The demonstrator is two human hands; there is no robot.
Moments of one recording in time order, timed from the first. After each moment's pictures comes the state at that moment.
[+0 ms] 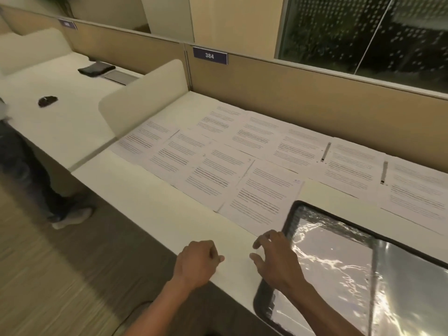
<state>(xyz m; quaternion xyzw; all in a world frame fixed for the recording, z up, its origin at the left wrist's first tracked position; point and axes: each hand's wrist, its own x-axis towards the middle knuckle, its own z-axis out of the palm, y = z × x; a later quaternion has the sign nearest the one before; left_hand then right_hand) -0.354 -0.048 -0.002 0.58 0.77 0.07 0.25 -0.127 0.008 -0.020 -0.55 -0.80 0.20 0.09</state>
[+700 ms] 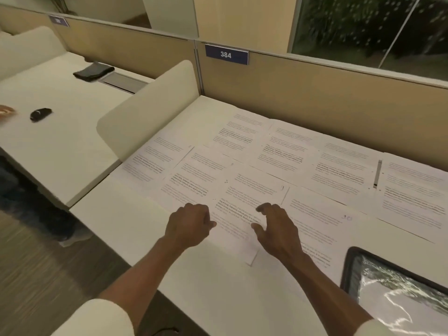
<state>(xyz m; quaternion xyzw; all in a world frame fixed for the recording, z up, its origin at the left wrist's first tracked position) -0.524 0.167 0.035 0.61 0.78 0.00 0.17 -0.282 0.206 -0.017 -0.59 -0.76 0.24 0.14</state>
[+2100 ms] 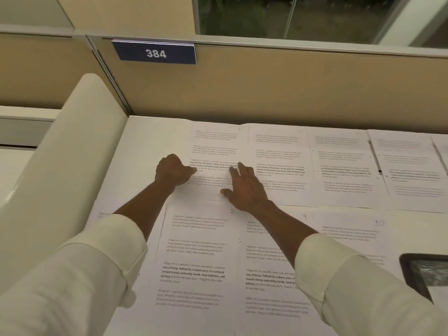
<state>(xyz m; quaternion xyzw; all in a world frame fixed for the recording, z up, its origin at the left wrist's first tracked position) -0.648 0.595 -0.021 0.58 0.75 0.08 0.32 -0.445 0.501 -0.046 -0.71 -0.68 0.20 0.01</state>
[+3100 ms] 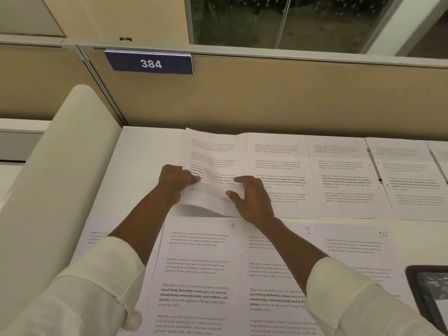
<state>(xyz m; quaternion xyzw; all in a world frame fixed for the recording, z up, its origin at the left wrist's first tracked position) -0.634 0.614 -0.024 0.38 0.71 0.21 0.55 -0.430 0.501 -0.066 -0.74 -0.57 0.25 0.23</state>
